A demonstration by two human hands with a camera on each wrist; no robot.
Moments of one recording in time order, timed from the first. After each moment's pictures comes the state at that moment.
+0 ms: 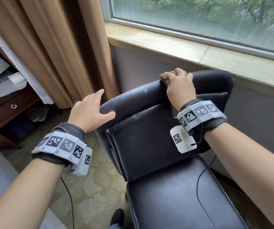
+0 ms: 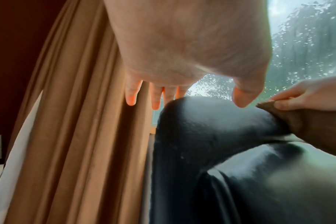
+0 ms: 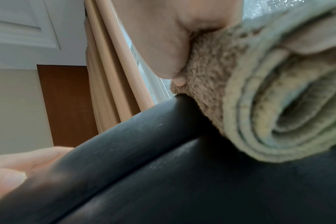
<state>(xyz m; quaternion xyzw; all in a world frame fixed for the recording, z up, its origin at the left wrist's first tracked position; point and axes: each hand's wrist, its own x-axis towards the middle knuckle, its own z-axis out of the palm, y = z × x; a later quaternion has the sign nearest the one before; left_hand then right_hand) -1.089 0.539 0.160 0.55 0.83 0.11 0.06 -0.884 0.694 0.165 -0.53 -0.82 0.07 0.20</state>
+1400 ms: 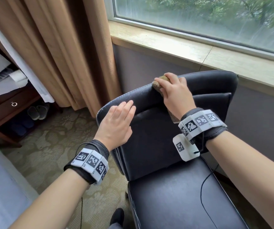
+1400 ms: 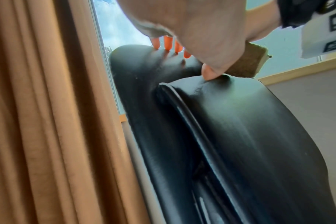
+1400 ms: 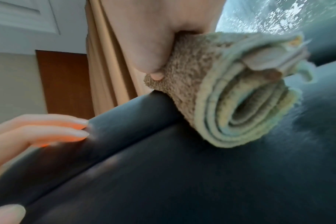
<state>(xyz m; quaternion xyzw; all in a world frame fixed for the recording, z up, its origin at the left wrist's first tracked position) -1.061 0.538 0.094 0.74 0.62 0.05 -0.25 -0.890 0.673 0.147 -0.41 -0.87 0.05 0.27</state>
